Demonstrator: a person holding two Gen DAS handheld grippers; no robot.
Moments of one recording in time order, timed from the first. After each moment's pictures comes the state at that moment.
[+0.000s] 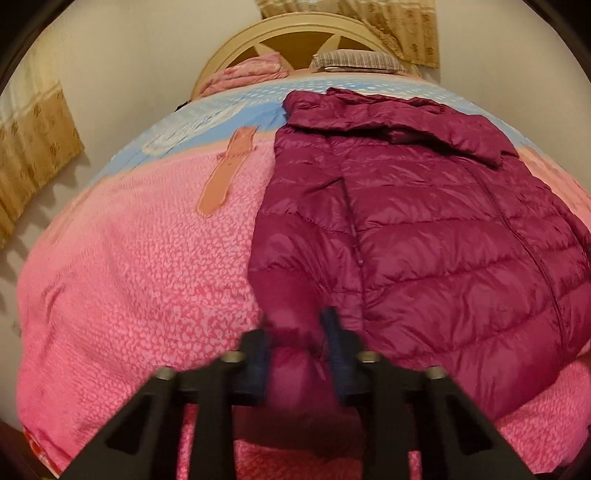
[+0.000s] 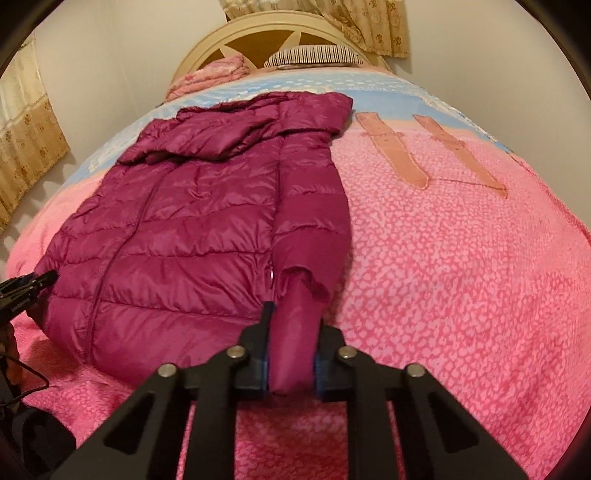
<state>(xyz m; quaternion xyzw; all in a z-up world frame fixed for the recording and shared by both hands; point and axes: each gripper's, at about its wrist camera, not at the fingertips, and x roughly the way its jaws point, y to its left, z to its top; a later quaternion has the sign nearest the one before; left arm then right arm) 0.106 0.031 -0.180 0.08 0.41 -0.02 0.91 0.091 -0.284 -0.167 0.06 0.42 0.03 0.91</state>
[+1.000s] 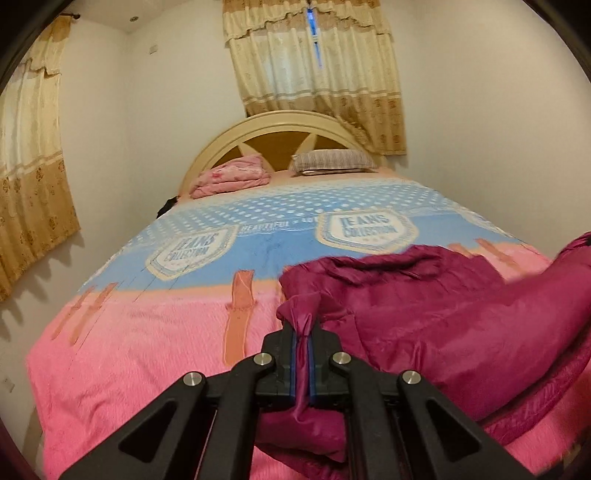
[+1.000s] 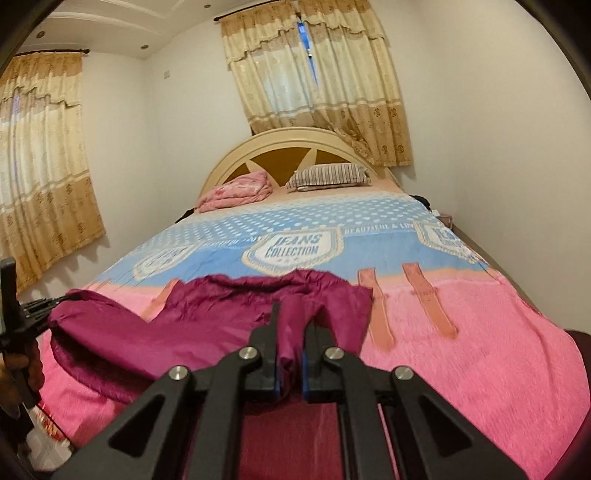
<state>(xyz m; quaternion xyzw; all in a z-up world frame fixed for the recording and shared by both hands) 0.124 0.044 -0.020 0.07 0.24 -0.08 0.96 0.064 -0.301 -0.003 0.08 0.21 0.05 0.97</state>
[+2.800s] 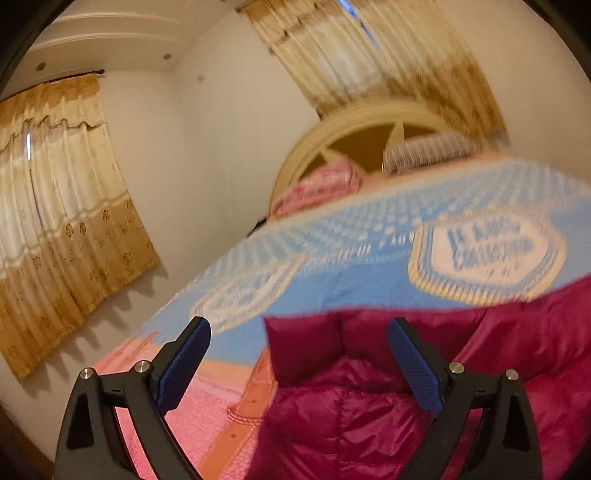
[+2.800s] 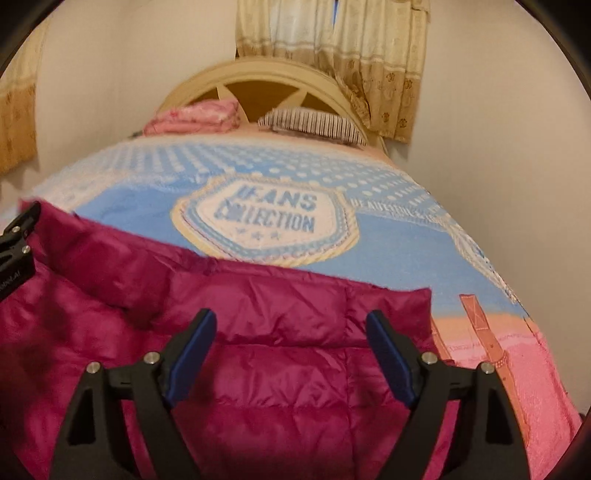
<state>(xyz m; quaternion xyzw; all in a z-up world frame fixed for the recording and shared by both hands) 0.383 -0.069 -0.112 0.17 0.21 0.16 0.95 0.350 -0.218 -0.110 -0.06 0.33 -0.05 0.94</state>
